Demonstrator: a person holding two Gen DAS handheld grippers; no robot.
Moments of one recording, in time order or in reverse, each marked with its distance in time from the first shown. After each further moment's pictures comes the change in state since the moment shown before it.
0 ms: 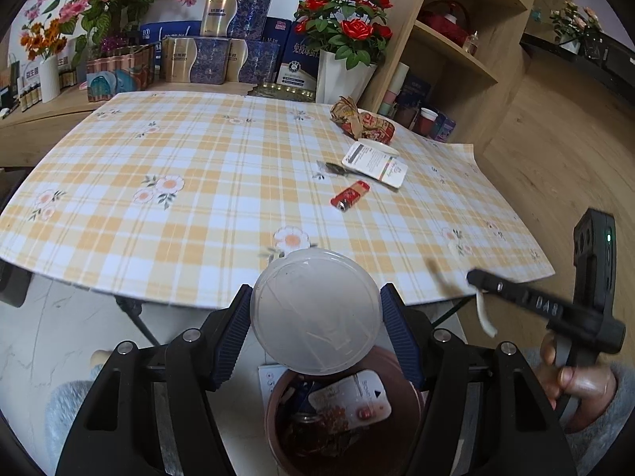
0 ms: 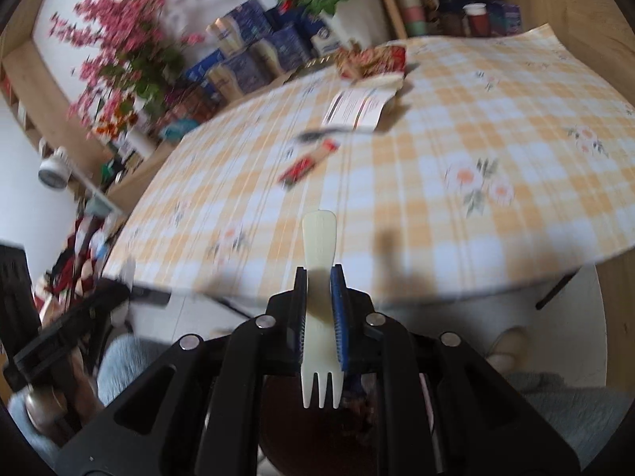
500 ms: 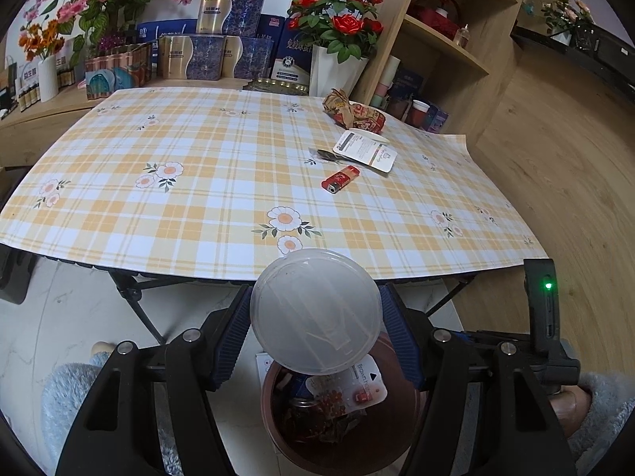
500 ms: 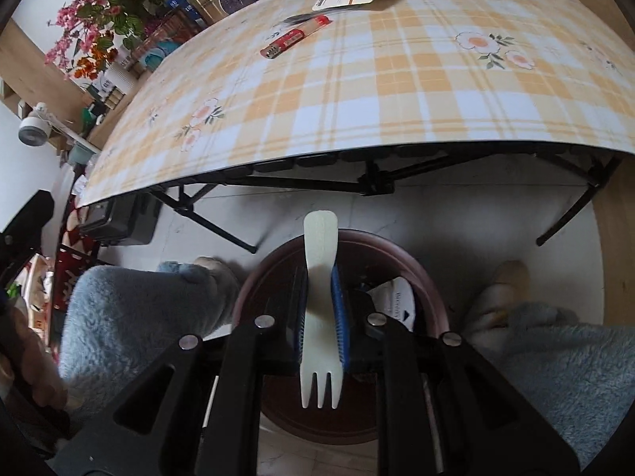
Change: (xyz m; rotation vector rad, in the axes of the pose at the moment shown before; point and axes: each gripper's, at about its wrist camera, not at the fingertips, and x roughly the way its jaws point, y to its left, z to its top) left arm -0.016 -0.009 -0.019 0.013 0.012 -0.015; right arm 0.040 0.003 -0.061 0.006 0.242 -0.067
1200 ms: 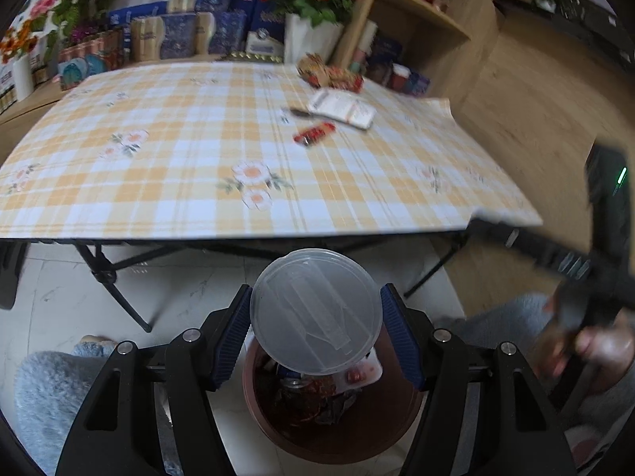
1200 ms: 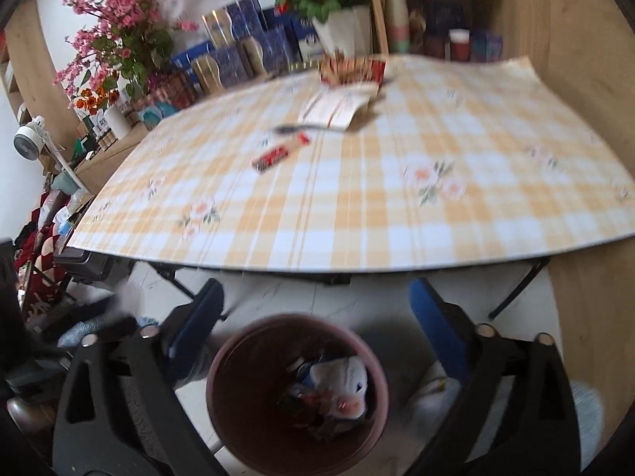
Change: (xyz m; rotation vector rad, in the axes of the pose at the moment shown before) left arm 0.035 -0.017 -0.034 0.074 0.102 -0.043; right arm -0.079 0.000 0.028 -0.084 -0.309 -0.121
